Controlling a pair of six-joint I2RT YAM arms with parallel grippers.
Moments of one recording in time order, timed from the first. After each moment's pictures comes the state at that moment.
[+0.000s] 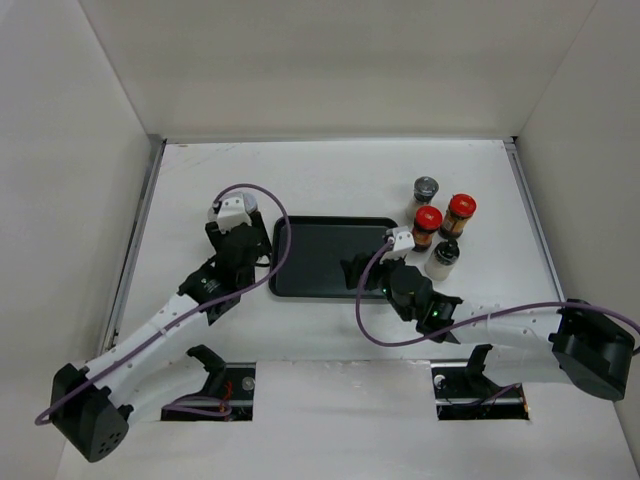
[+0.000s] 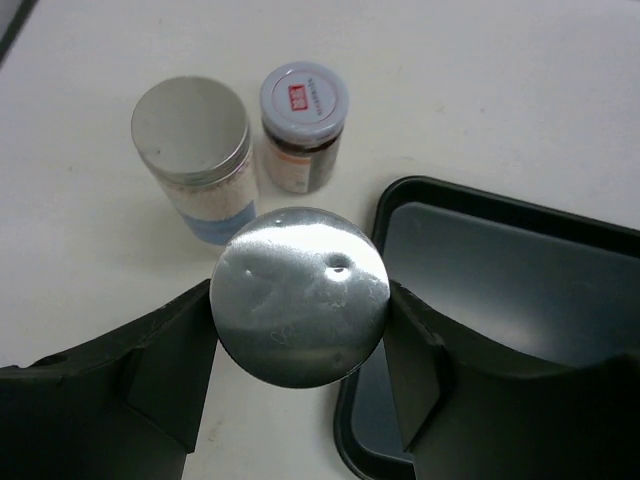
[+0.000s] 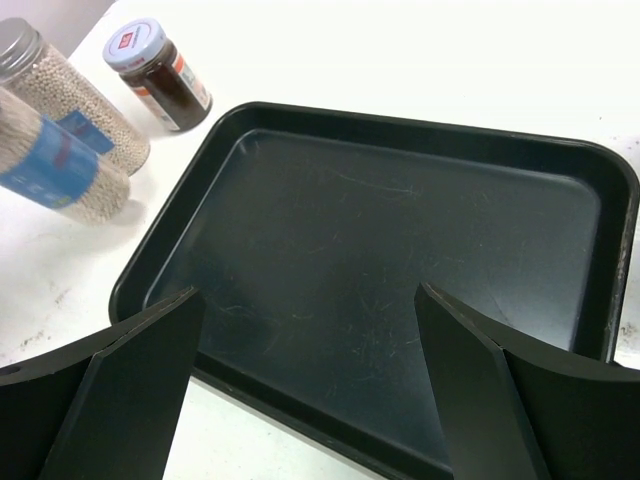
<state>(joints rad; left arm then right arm) -0.60 0.92 0.64 -0.20 -0.72 -0.44 1.02 1.19 0.44 0.55 0.56 0.40</state>
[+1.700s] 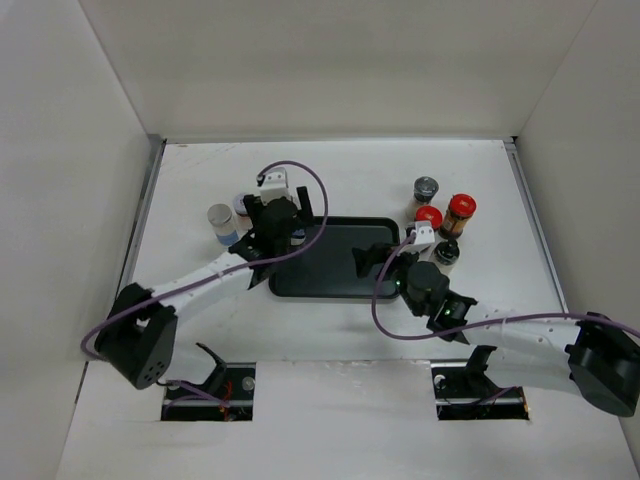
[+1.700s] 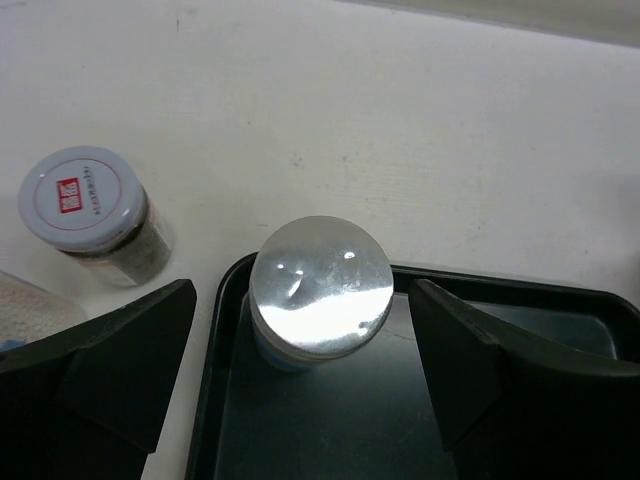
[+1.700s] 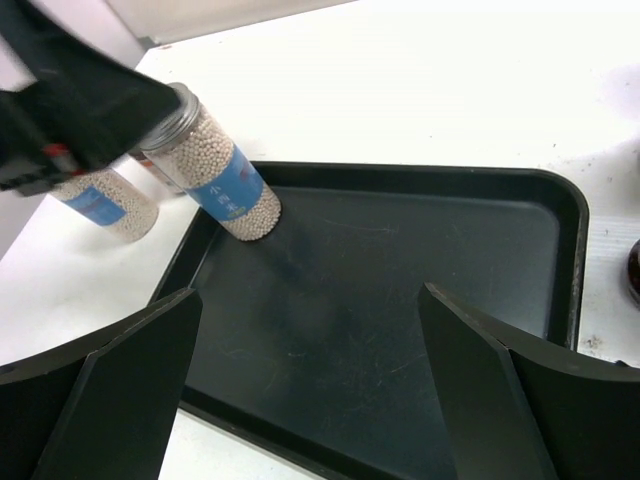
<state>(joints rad) -0.65 1.41 0.82 0.23 -0.62 -0.39 0.94 1.09 0.41 0.57 0.55 0.45</state>
